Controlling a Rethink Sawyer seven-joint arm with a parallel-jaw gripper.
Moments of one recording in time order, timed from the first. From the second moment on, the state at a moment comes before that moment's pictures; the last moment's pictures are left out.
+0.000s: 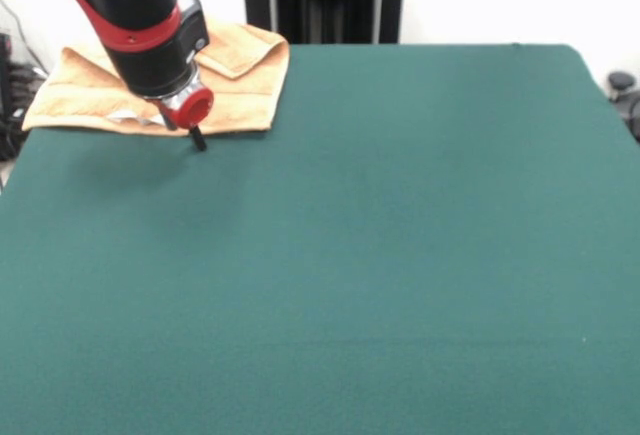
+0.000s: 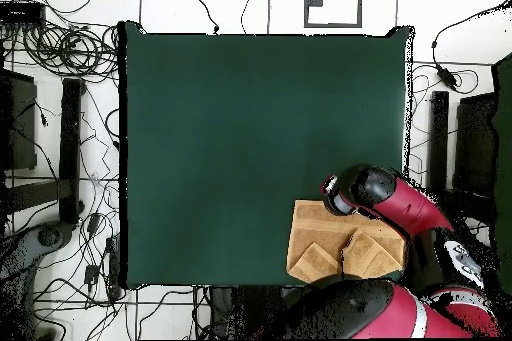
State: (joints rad) arm -0.49 -0.33 -0.12 1.53 0.02 0.65 1.93
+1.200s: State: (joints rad) arm -0.49 -0.33 -0.12 1.52 0.02 0.66 1.93
